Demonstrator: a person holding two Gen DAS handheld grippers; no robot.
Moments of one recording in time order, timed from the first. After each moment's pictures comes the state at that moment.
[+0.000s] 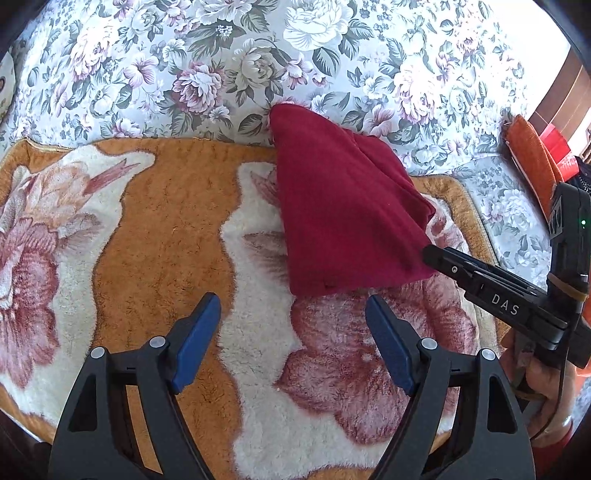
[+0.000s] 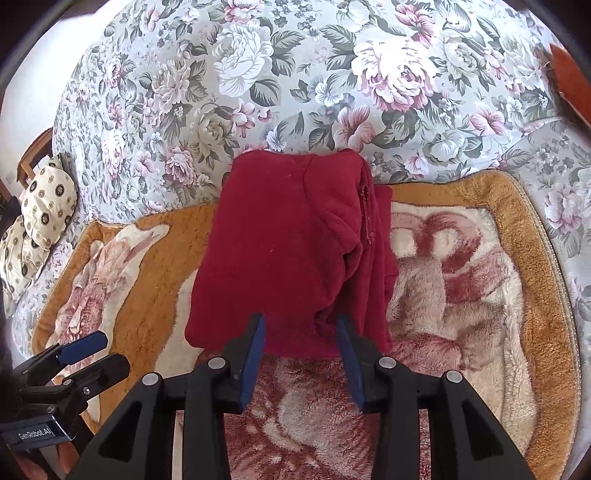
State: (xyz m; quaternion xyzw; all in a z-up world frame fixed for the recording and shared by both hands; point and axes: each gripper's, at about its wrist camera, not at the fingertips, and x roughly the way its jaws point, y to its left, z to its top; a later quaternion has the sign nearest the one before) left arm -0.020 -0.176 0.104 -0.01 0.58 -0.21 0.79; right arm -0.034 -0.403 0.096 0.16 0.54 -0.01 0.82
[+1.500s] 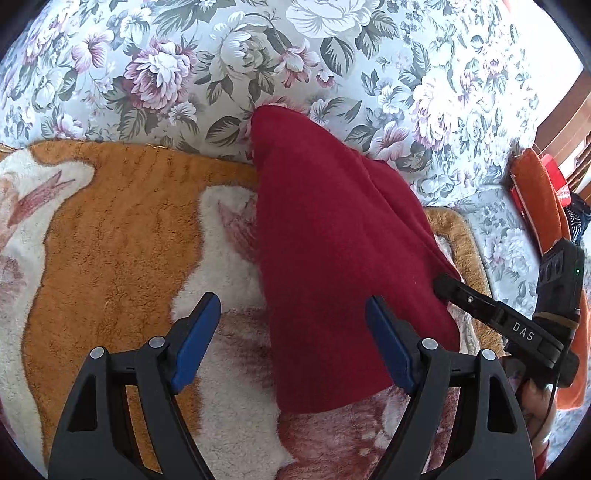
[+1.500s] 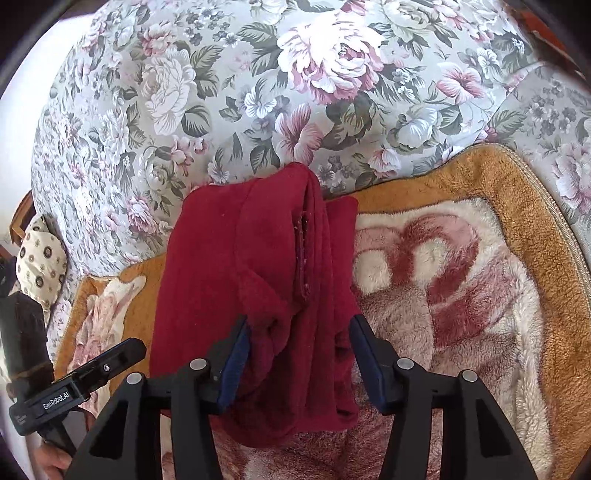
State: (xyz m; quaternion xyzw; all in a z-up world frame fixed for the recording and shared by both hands) left arm 0.067 -0.206 0.046 -0.08 0.59 -0.25 0.77; right arm 0.002 -0.468 0.052 0.27 0.52 -0.04 0.81
